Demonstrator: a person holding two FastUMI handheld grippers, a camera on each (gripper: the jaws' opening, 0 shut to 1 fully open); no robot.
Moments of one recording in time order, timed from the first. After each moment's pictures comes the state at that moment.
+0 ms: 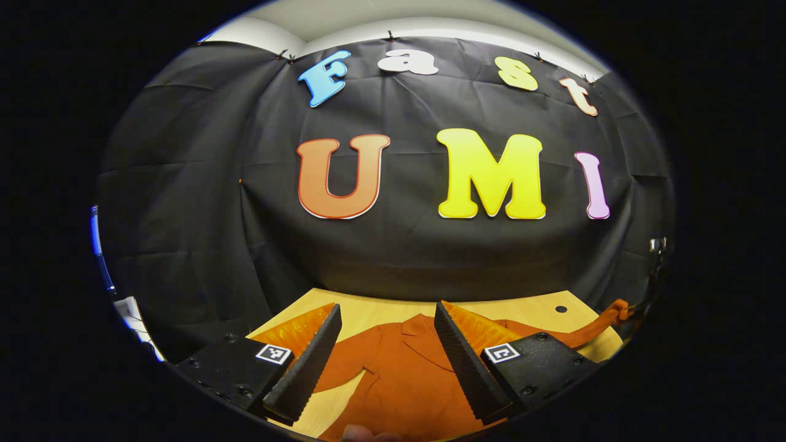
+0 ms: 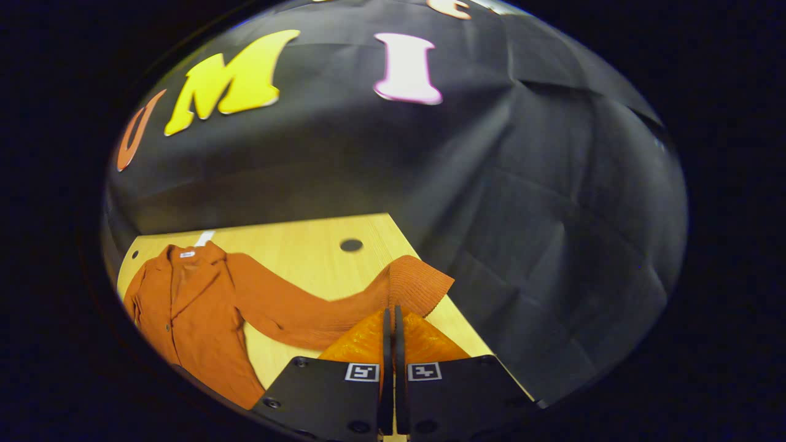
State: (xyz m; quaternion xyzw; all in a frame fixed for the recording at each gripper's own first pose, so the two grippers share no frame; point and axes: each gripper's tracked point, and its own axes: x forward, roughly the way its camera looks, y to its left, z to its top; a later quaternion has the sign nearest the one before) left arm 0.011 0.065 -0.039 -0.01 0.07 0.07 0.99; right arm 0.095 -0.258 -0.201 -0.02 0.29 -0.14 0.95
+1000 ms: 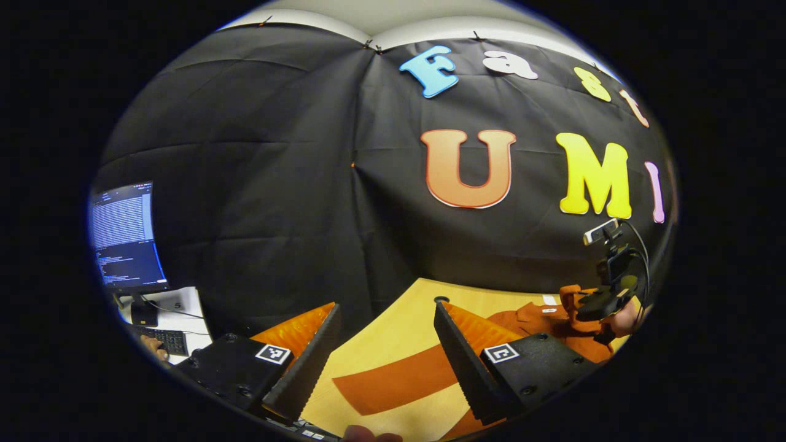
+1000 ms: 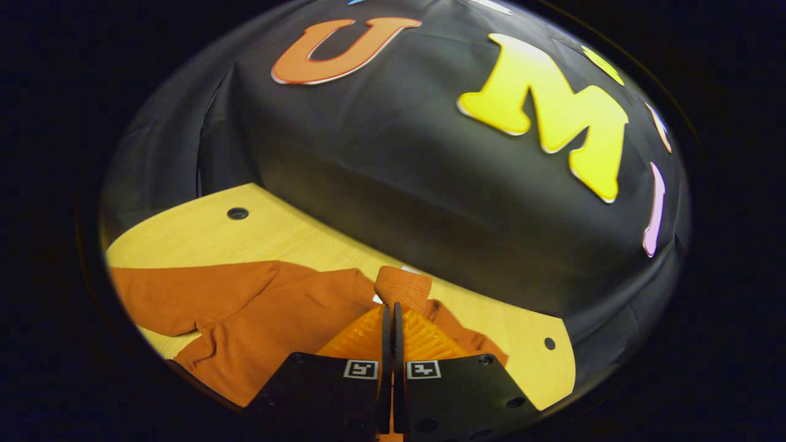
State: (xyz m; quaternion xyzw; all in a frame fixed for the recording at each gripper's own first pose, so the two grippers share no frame) left arm -0.092 0.302 -0.062 -0.02 0.10 0.25 0.96; right arm 0.223 0.225 -0.263 -0.19 0.26 0.12 0.94
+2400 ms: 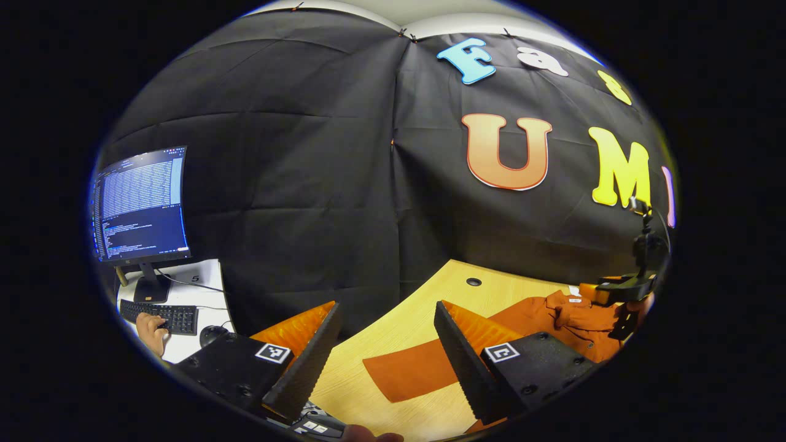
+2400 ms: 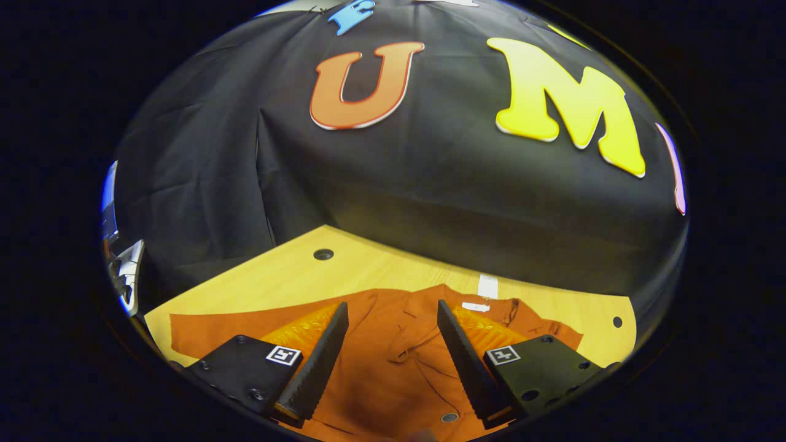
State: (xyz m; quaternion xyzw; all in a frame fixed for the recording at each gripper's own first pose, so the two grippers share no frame) left arm -0.119 0.333 -0.115 -0.04 0.11 0.29 0.95; right arm 0.150 0.274 -0.190 -0.04 0.23 0.25 0.94
